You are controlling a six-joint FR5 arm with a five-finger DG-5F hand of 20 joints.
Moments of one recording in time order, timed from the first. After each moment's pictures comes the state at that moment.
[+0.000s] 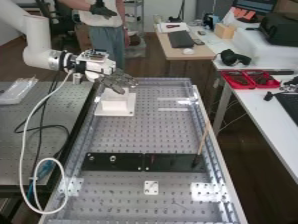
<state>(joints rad) 2.33 -1.68 -2.27 -2.56 -0.72 -0.61</state>
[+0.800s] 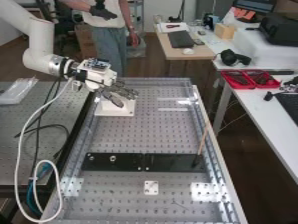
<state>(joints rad) 2.23 -1.72 -2.25 -2.66 -0.79 -0.53</state>
